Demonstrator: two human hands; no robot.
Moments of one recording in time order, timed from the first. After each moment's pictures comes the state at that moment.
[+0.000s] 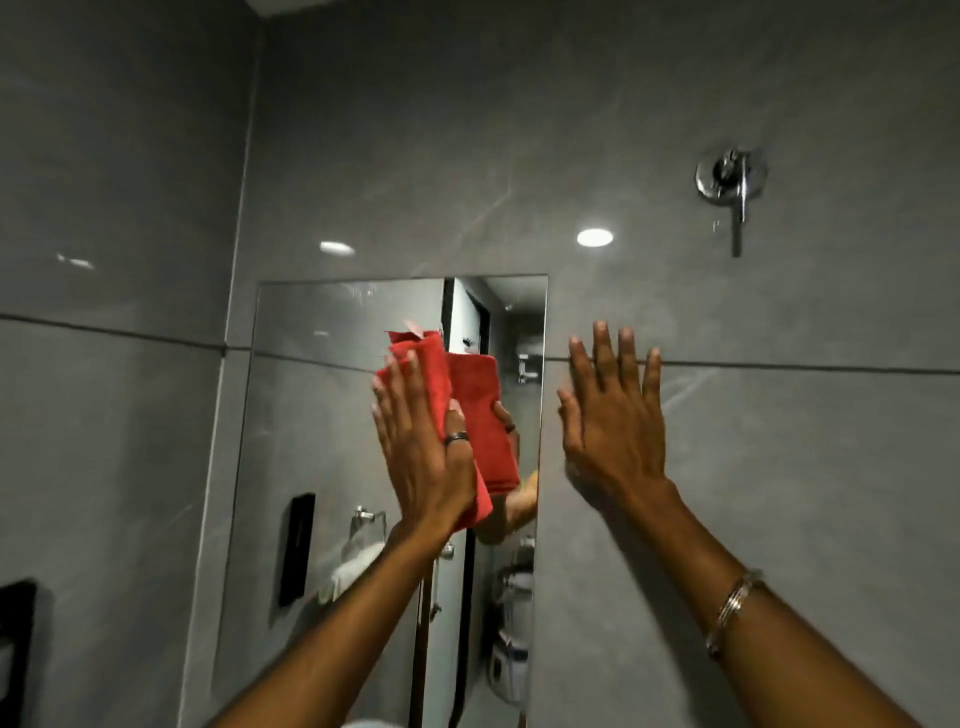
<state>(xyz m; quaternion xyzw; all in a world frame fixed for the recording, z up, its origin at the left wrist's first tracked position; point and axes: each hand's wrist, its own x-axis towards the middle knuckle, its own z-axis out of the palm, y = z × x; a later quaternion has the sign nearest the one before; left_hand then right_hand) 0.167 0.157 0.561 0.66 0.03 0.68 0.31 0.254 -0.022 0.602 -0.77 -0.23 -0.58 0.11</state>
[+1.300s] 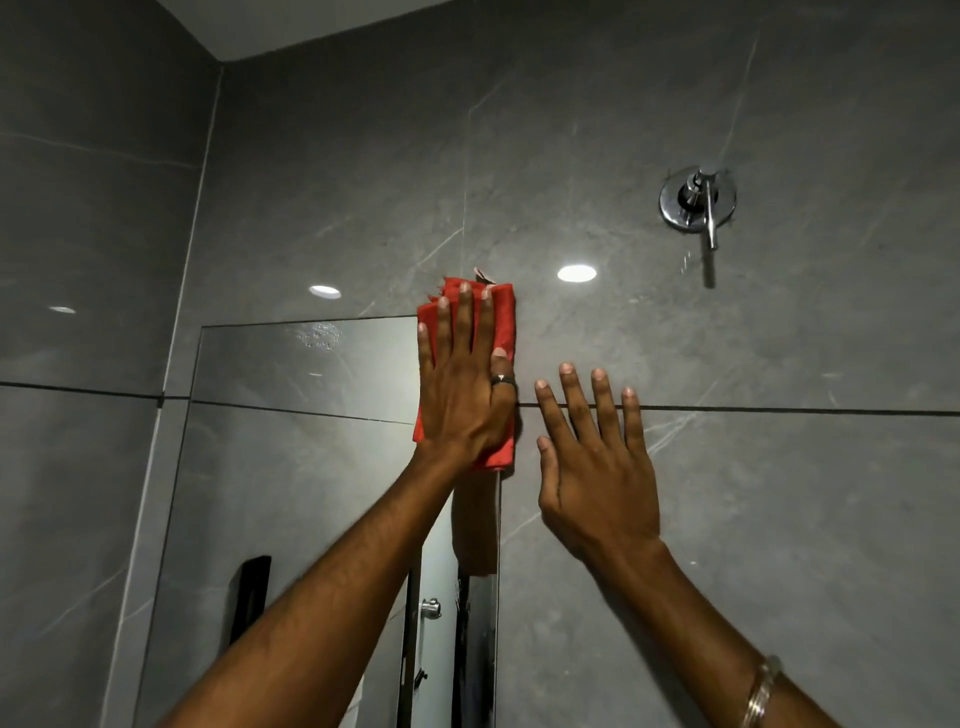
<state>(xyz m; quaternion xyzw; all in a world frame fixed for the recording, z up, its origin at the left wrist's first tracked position) 0.253 0.126 0.685 0.75 0.00 0.66 0.02 0.308 -0.029 0.602 -0.69 -0.23 -0.68 0.09</state>
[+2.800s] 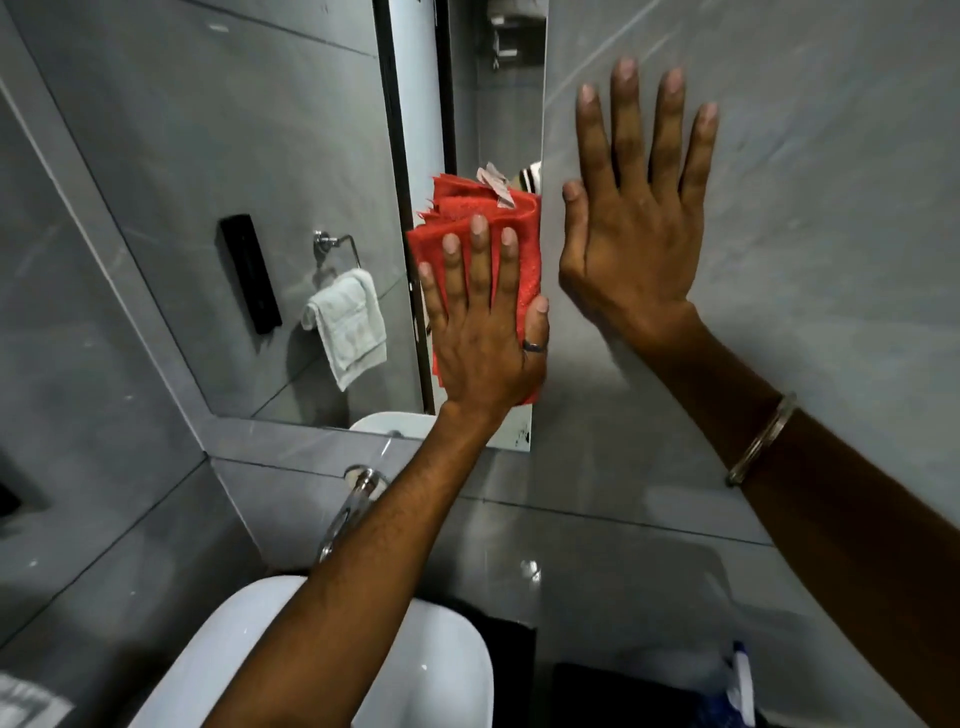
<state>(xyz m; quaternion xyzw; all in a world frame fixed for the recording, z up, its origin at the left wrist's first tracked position) 0.252 0.132 0.339 0.79 0.04 0.62 0.03 0.287 -0.004 0.441 -0.75 -0.16 -0.64 0.08</state>
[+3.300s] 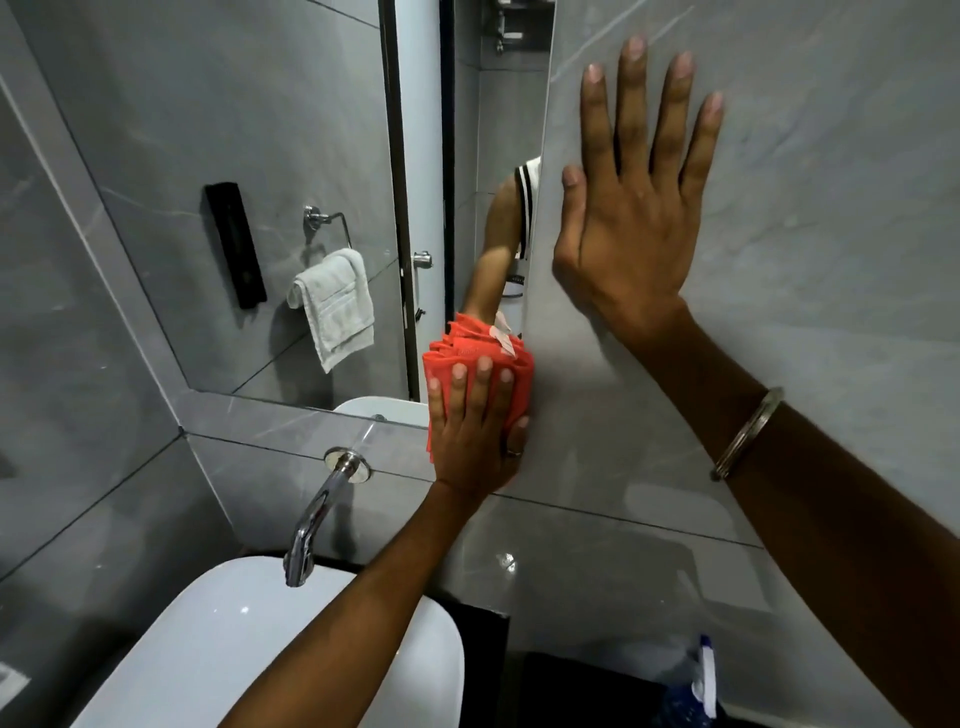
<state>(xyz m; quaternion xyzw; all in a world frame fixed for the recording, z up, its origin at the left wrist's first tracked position) 0.239 0.130 0.199 0.80 -0.01 0.59 0.03 0.287 -0.003 0.444 -0.73 -0.15 -0.66 0.07</state>
